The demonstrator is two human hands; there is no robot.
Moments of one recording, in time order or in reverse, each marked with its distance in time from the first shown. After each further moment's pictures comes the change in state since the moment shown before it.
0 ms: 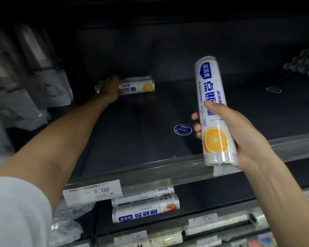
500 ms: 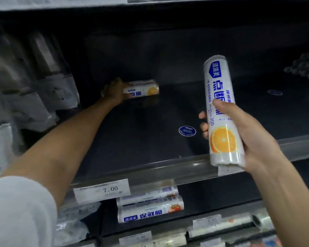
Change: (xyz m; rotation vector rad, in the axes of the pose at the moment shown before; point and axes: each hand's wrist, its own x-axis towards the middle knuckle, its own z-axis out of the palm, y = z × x) left_hand -0.011 -0.002 -0.009 -0.025 -0.040 0.062; right_hand -0.016 -0.004 0.008 0.031 0.008 -0.051
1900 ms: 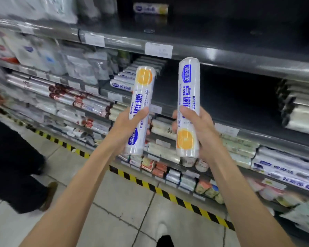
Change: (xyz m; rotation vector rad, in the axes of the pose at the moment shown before) left_hand -0.482 0.470 0.113 -1.003 0.265 -0.735; right_hand -0.210 -0.006 -0.320 -0.073 -0.545 0.274
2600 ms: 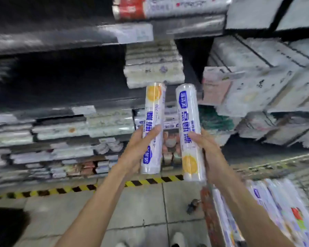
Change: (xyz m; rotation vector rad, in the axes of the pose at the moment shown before) left_hand -0.143 -0.027 0.466 -0.148 -0.531 -0.236; right_hand -0.282 -0.061 -0.400 0.133 0.465 0.019
